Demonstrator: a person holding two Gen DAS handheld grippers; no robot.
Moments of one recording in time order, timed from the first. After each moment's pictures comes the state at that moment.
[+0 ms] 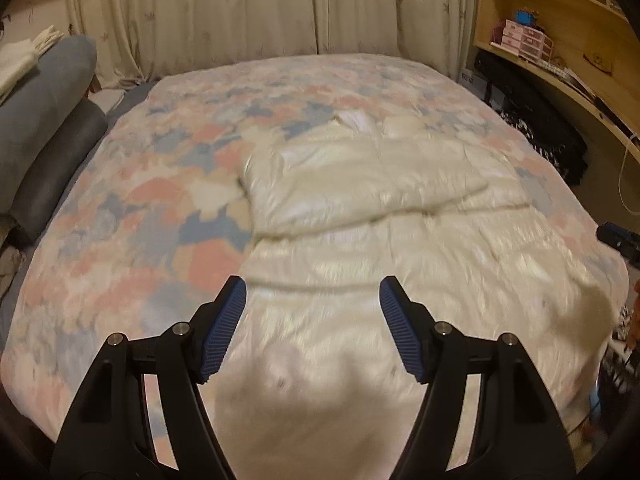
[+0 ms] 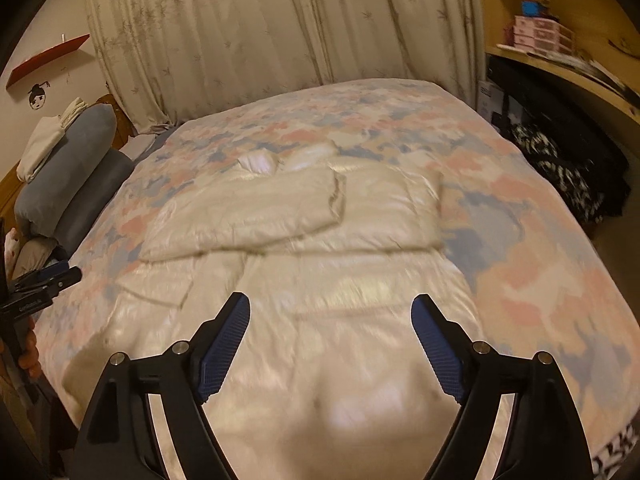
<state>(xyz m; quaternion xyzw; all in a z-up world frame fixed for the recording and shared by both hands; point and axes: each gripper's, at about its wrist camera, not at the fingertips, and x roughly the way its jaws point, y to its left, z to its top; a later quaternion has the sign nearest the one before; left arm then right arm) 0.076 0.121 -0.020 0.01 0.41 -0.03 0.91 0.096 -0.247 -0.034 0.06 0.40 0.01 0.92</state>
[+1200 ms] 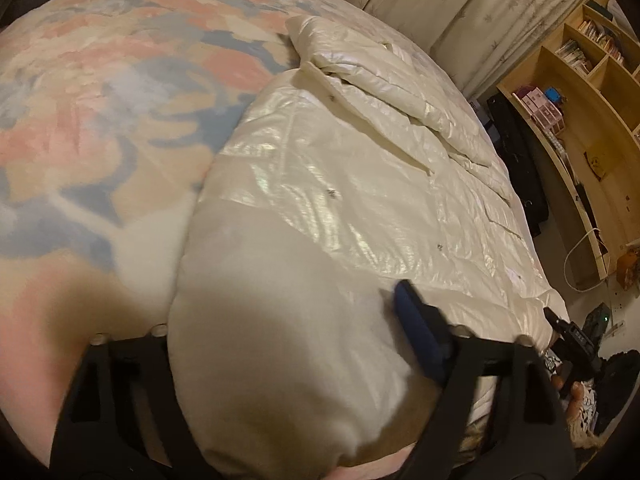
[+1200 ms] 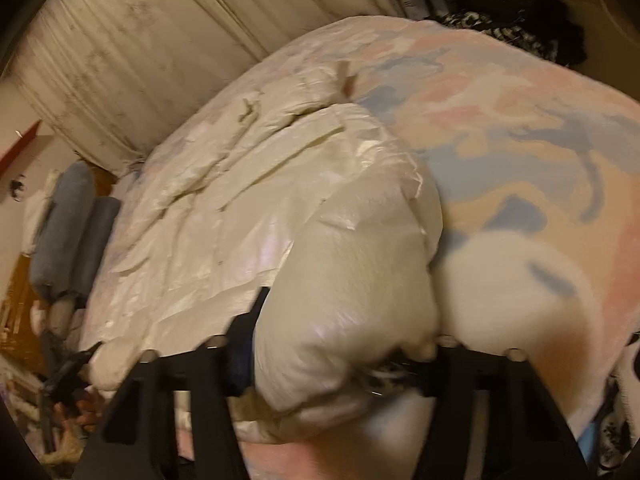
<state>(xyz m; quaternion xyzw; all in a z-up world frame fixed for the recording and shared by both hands) 0.006 0.198 -0.171 -0.25 0.47 -0.06 0.84 -0.020 -0.338 -0.161 0.24 0.43 -0.01 0.87</state>
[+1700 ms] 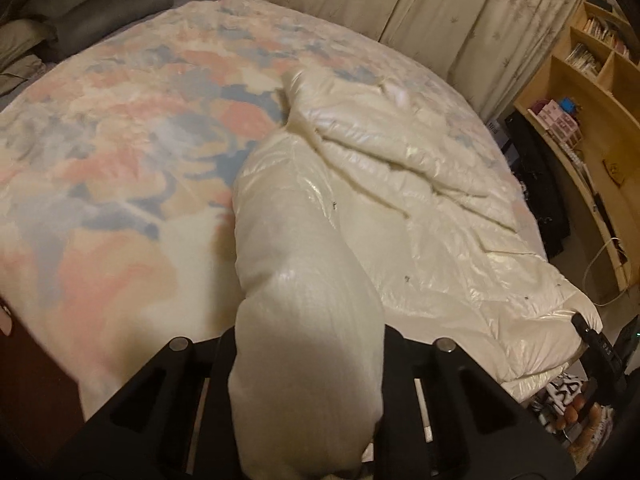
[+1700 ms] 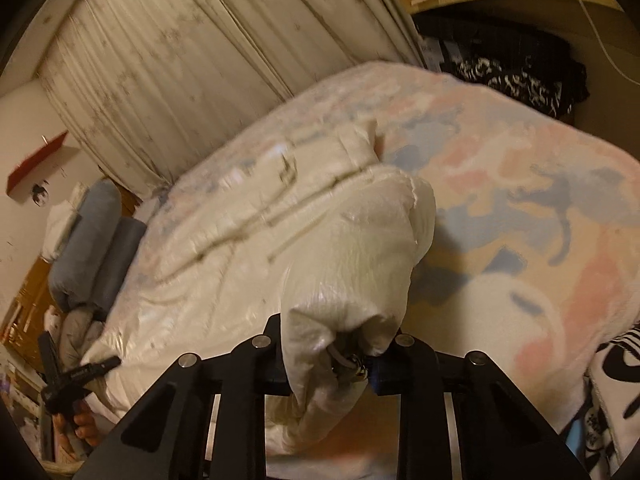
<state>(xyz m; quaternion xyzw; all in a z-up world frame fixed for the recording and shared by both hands) -0.043 0.156 -0.078 -0.22 0.44 0.01 0.87 -0.052 -0.329 -0.074 0.23 0.34 -0.01 0.91</state>
